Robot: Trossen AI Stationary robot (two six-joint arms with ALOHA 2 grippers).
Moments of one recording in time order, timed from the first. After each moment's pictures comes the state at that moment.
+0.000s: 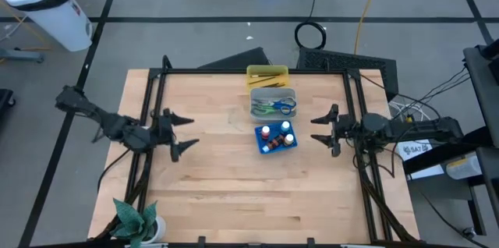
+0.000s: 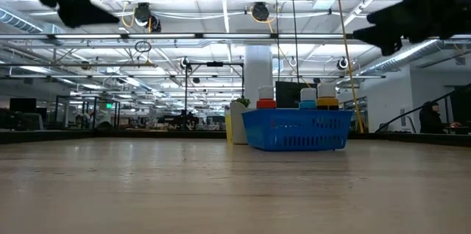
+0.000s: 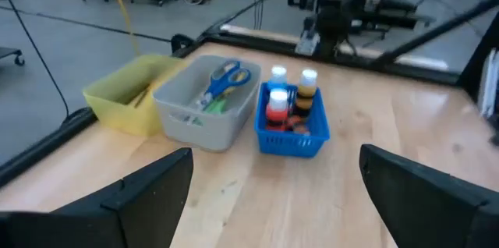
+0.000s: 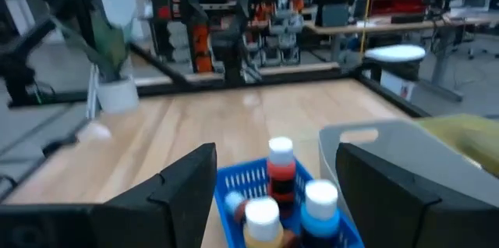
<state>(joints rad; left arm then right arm) -0.50 0.54 0.48 -0.28 -0.74 -0.34 0.05 0.26 0.16 0.07 0.11 0.09</state>
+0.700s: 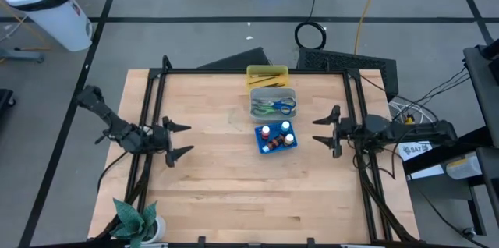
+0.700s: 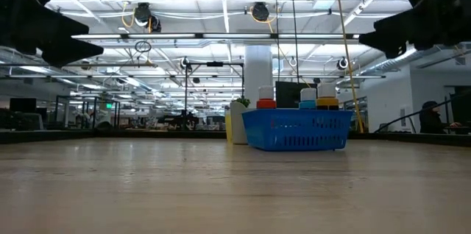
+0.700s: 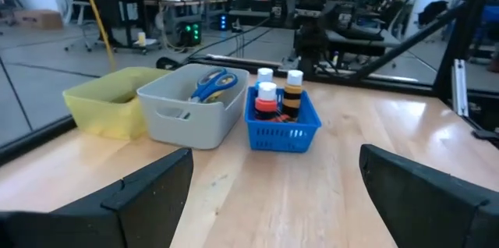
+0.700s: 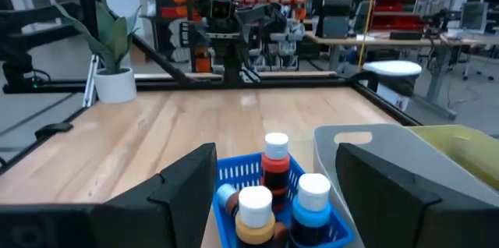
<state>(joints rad) -0.69 0.18 0.01 0.06 -0.89 -0.17 0.05 0.12 0.11 -0.01 0.11 0.01</state>
